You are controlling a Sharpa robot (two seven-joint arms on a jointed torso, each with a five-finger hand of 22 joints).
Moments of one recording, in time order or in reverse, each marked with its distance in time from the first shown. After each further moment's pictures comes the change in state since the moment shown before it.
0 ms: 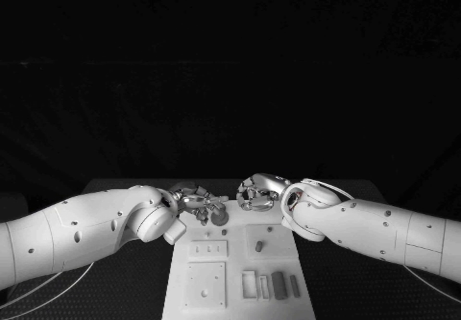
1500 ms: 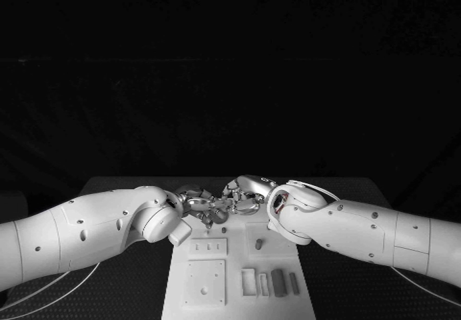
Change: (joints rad) left arm -0.006 0.022 -0.004 0.005 0.044 0.009 -0.035; left_hand 0.031 0.050 -0.015 0.001 0.000 0.035 -0.012 0.024 0.003 0.029 -0.018 0.012 0.022 -0.003 -0.003 0.008 -0.005 0.000 0.001 0.000 -0.012 0.024; right arm -0.008 0.046 0.002 0.041 -0.021 -0.009 -0.023; right_hand 0.005 -0.005 0.004 -0.001 0.000 0.004 -0.004 -0.002 0.021 0.003 0.000 0.000 0.000 0.009 -0.002 0.000 0.002 0.004 0.005 0.002 0.000 0.000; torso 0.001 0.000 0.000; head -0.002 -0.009
